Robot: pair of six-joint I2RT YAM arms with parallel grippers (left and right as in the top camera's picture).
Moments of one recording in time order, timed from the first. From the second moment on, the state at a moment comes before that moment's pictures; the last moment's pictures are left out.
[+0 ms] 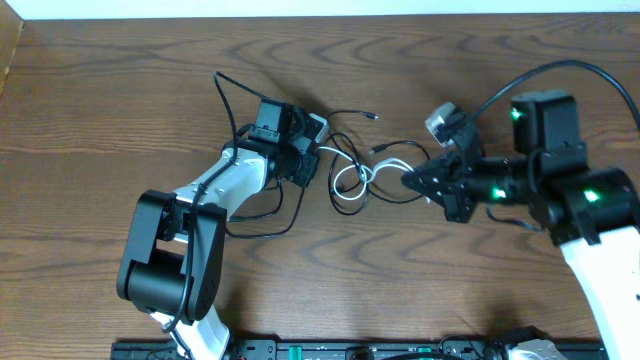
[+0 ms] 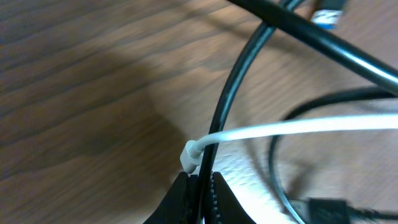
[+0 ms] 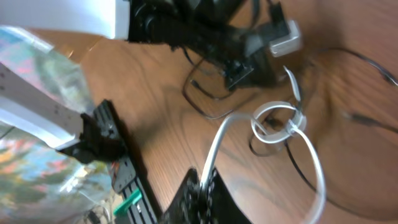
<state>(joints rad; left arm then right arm) -0.29 1.85 1.05 -0.32 0.30 0.19 0.23 1.18 1.30 -1.05 -0.79 -0.19</state>
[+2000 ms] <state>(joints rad) 0.30 1.85 1.05 -0.34 -0.05 0.16 -0.49 1.22 1.49 -1.45 0.12 0.20</state>
